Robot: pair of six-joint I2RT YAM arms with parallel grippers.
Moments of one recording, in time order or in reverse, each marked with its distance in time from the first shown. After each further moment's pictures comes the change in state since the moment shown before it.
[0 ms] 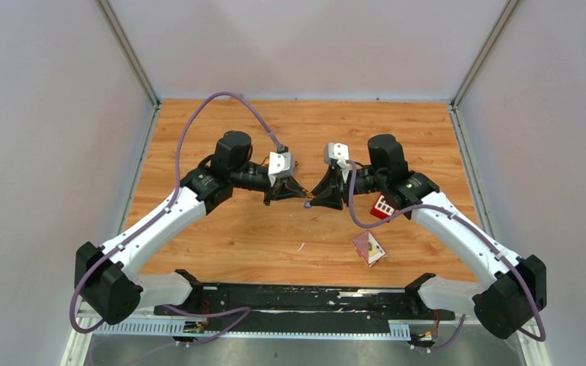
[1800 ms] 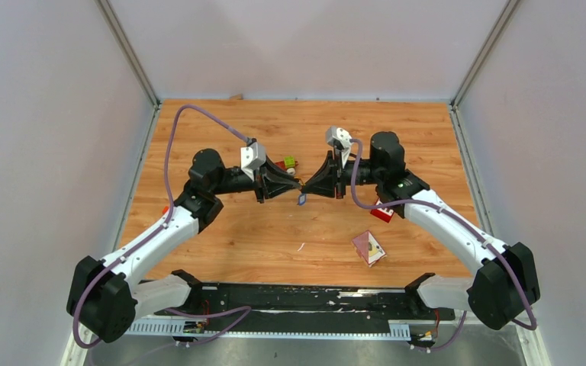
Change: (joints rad) left arm 0.106 -0.115 -0.316 0.725 0.015 -0.508; right arm -0.022 0.069 -0.068 0.428 -0.058 0.434
